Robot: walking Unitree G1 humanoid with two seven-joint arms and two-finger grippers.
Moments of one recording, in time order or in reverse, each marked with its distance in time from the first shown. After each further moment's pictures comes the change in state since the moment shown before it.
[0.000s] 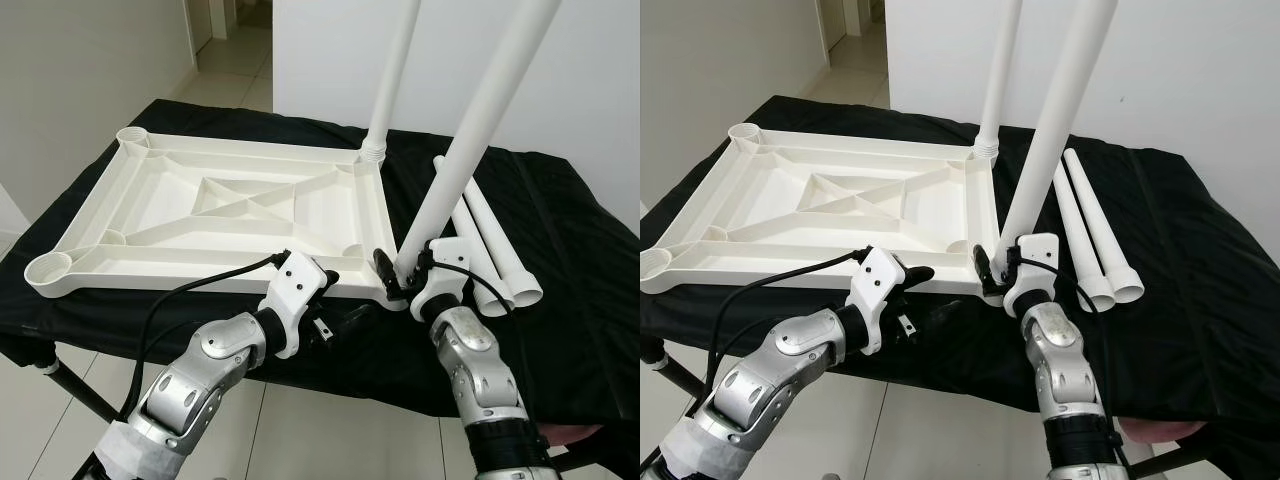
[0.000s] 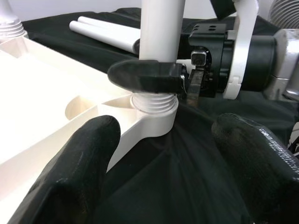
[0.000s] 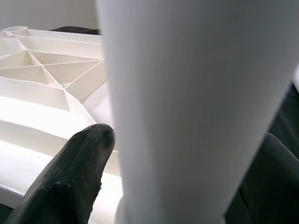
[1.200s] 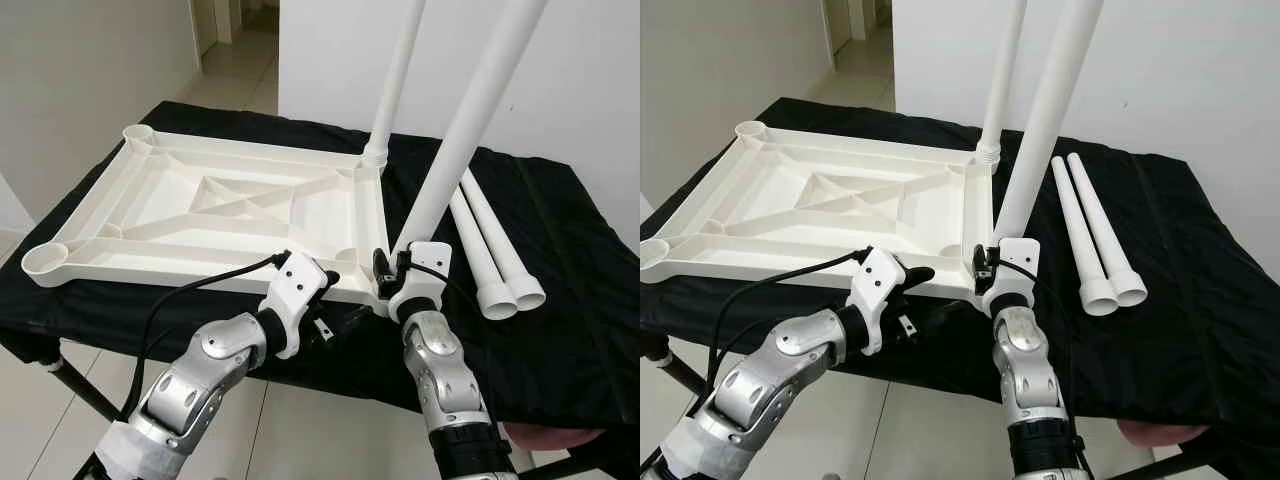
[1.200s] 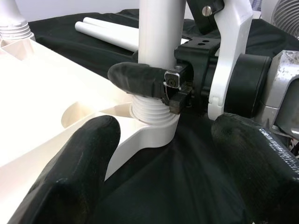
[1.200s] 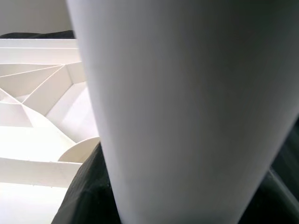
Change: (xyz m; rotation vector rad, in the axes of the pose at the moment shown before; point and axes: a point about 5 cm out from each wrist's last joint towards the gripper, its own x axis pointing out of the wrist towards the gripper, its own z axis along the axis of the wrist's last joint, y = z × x) left arm 0.000 0.000 -0.001 -0.004 0.003 0.002; right arm 0.002 0.036 -0.013 0.115 0.084 -0.320
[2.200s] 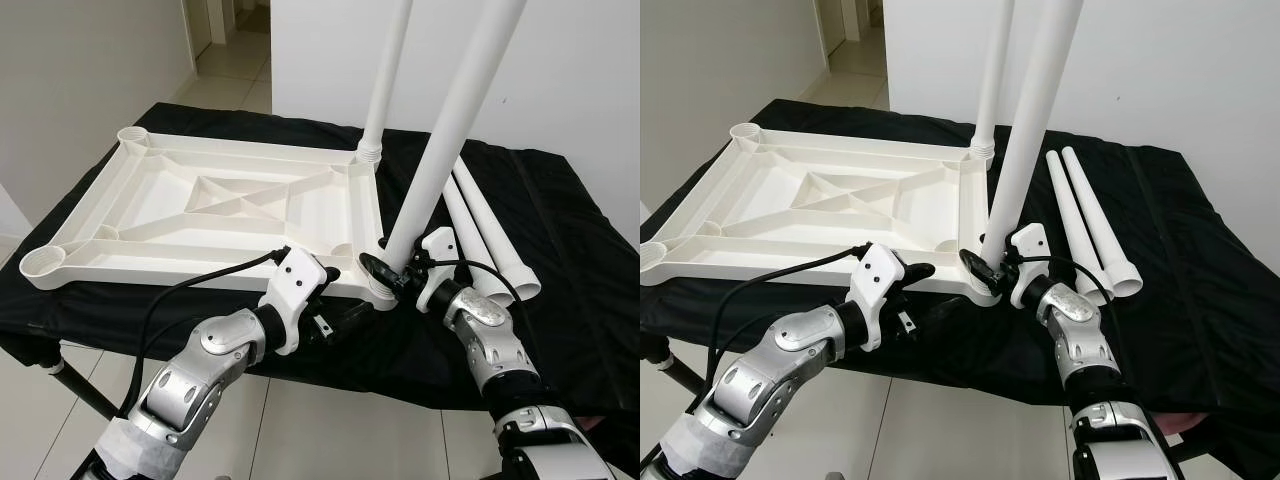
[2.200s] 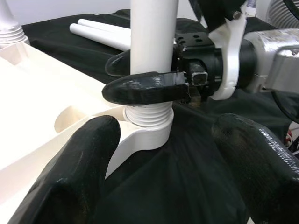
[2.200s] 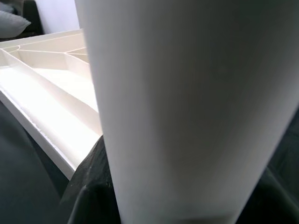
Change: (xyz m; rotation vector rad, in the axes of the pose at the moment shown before) left arm 0.000 0.003 0.003 0.007 -0.007 0.007; right arm 0.028 -0.032 0.007 -0.179 -0.078 0.709
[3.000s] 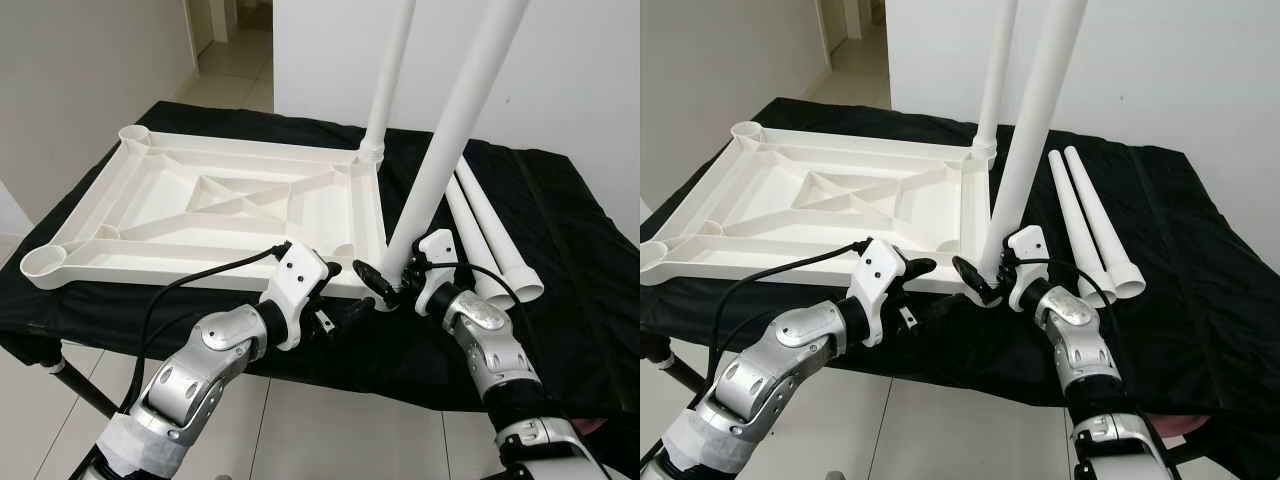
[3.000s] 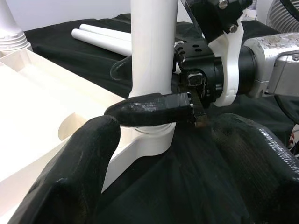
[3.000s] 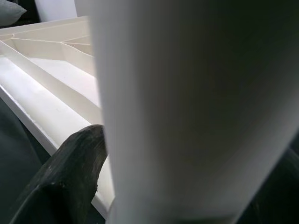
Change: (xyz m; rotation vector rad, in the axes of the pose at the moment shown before) left arm 0.002 0.002 0.004 0.013 -0.011 0.001; right arm 0.002 -0.005 0.003 -0.010 0.035 -0.012
